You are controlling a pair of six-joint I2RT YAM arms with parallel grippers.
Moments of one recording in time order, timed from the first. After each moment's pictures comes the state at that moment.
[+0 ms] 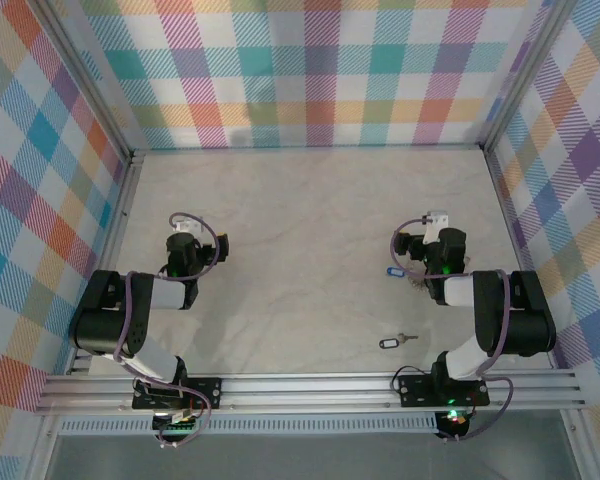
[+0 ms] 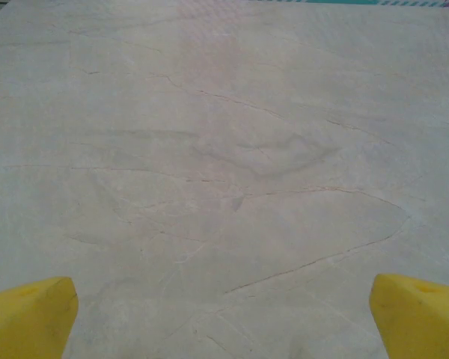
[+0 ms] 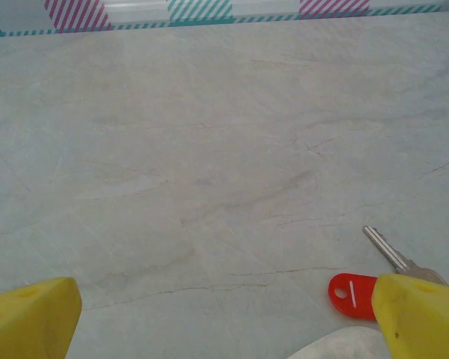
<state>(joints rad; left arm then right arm) -0.08 1.57 0.41 0.72 -0.11 -0.08 0.00 1.54 0.40 0.73 -0.12 0.02</state>
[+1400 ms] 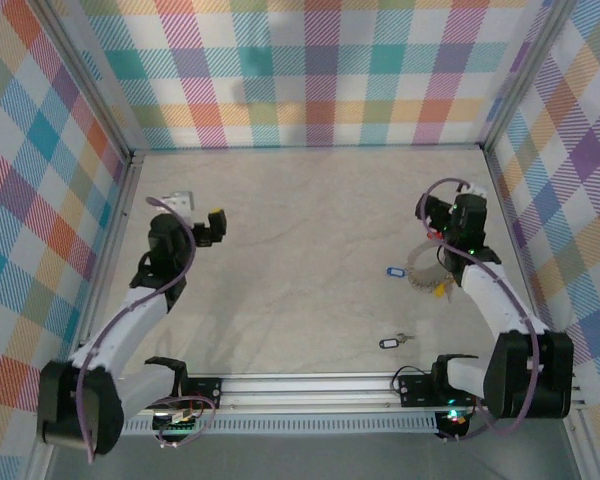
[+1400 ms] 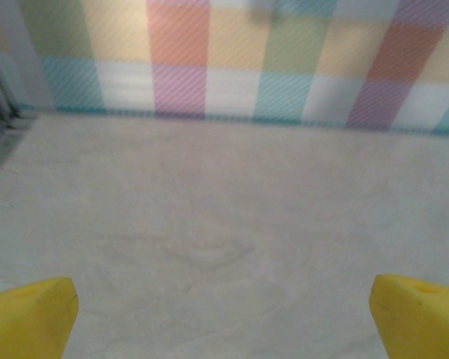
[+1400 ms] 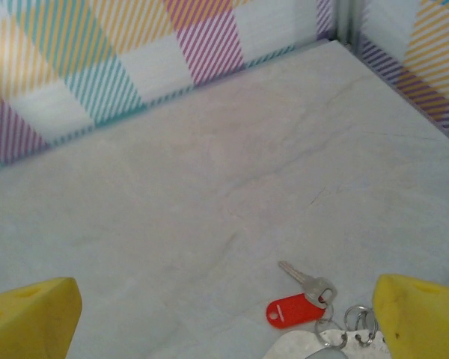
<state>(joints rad) -0.16 1.03 0.63 0.10 -0.15 -0.15 0.00 1.19 0.75 -0.03 0.13 0.37</state>
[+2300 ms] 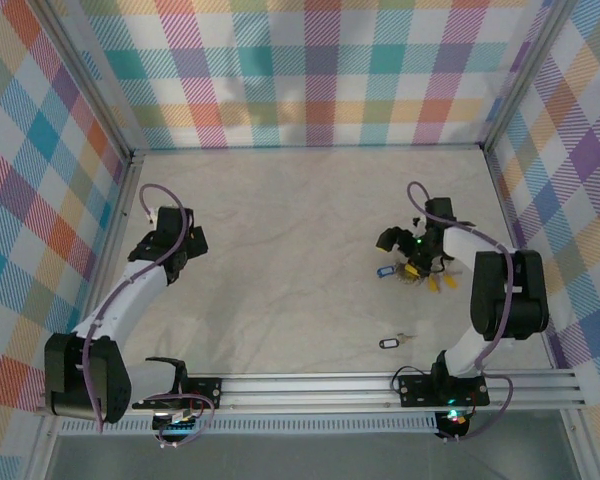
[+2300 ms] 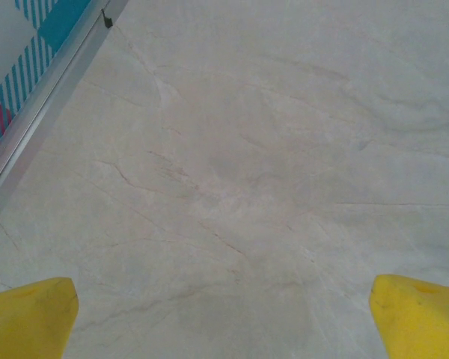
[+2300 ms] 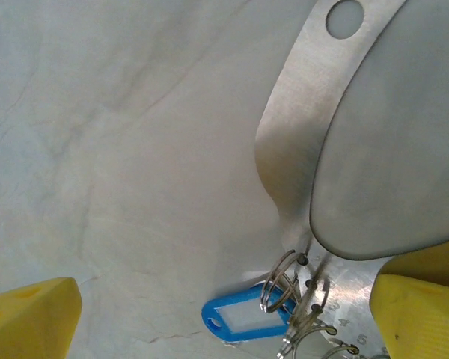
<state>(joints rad) -0.12 1.20 0.81 -0.48 -0.41 -0.35 0.06 1.65 0.91 -0.49 -0.44 0.51</state>
